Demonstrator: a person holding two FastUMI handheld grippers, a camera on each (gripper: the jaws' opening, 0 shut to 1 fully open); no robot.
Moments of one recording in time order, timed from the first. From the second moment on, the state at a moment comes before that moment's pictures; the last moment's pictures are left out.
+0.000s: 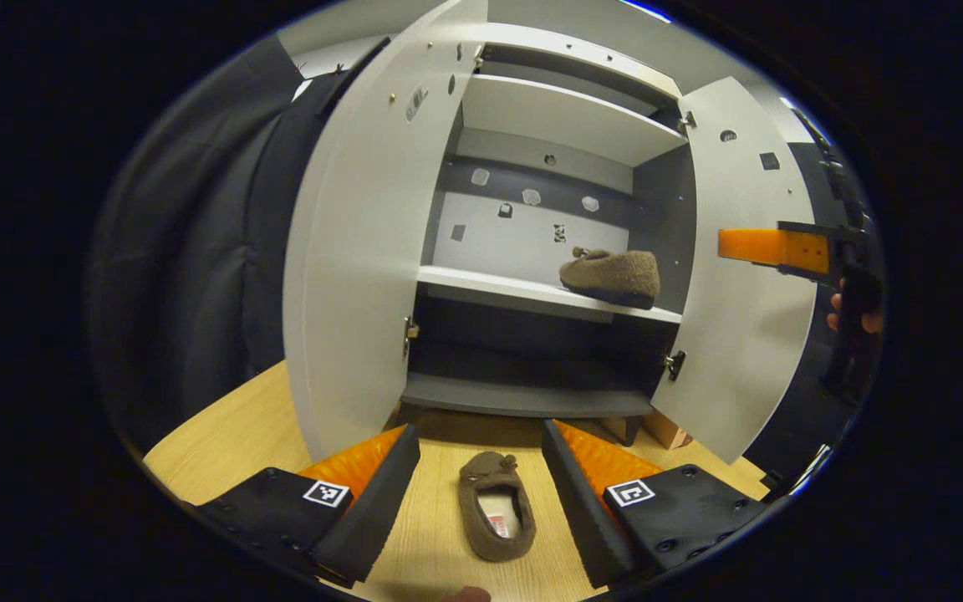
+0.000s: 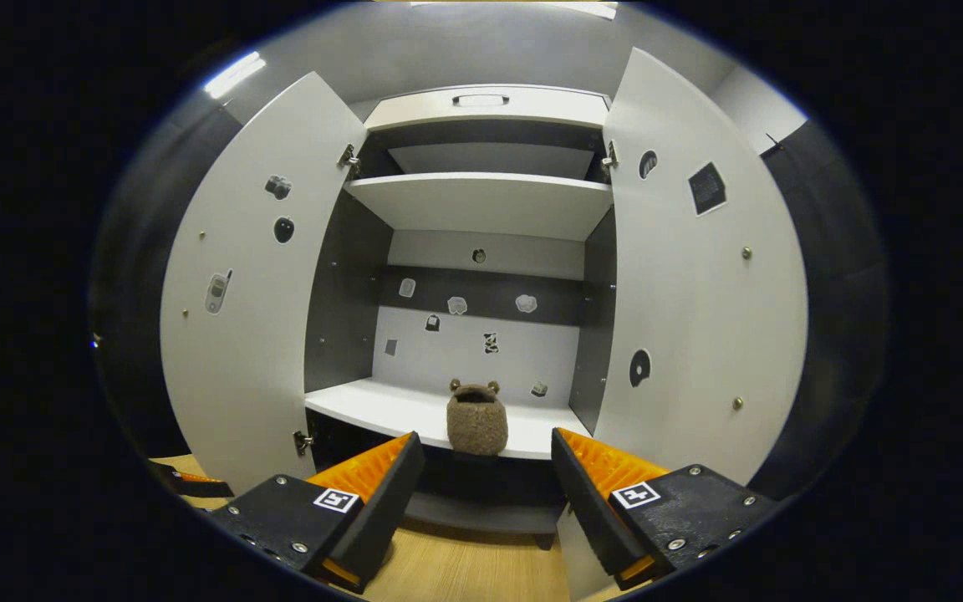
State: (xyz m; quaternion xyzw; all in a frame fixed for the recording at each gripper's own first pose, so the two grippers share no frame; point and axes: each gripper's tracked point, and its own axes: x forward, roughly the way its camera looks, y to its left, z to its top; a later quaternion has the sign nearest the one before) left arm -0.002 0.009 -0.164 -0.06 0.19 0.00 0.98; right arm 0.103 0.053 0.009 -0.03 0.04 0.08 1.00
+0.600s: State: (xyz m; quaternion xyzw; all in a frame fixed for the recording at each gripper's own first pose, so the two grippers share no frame) left arm 0.028 0.012 -0.346 0.00 0.38 -0.03 0.93; right arm 0.000 0.018 -0.048 -0.02 0.08 0.06 0.99
